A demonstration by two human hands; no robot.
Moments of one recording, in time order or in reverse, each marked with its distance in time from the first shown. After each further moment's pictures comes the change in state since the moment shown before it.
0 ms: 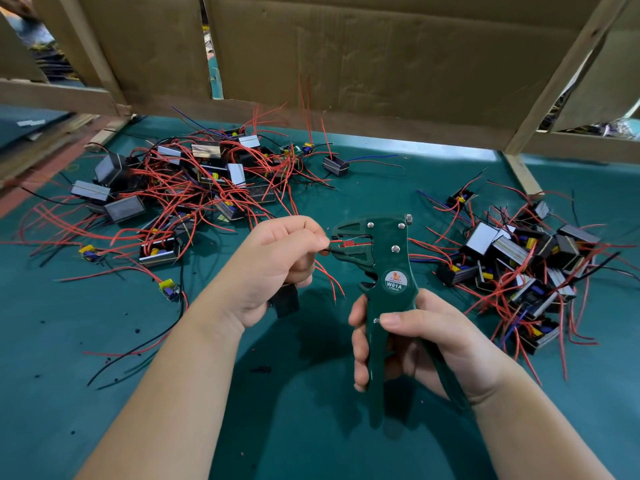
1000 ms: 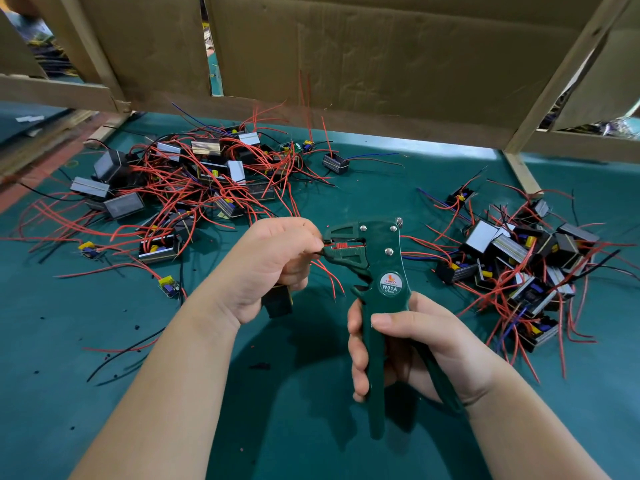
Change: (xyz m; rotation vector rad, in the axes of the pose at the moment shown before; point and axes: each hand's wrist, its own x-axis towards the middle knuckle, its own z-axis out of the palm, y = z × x) left_hand -0.002 0.004 -0.002 -0.031 -0.029 -0.063; right_hand 0.003 0.006 0.002 0.054 -0.074 0.019
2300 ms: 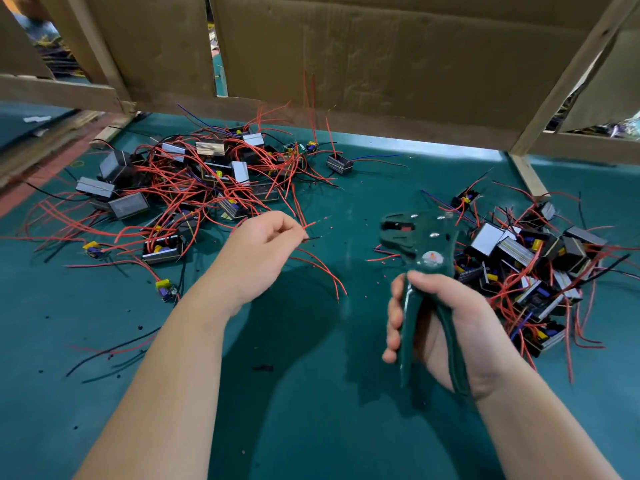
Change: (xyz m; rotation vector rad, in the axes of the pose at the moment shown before) left_hand 0.012 -0.015 -0.026 0.502 0.295 0.043; right_hand 0.003 -0.012 0.000 0.153 0.451 -0.038
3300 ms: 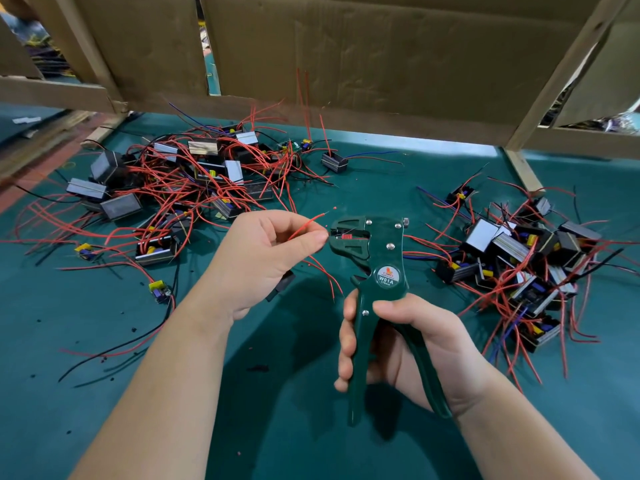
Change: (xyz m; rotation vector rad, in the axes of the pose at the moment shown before) left_hand -0.011 0.016 0.012 -0.287 -0.061 0.163; right_hand -0.002 0.015 0.009 0.032 -0.406 0.071
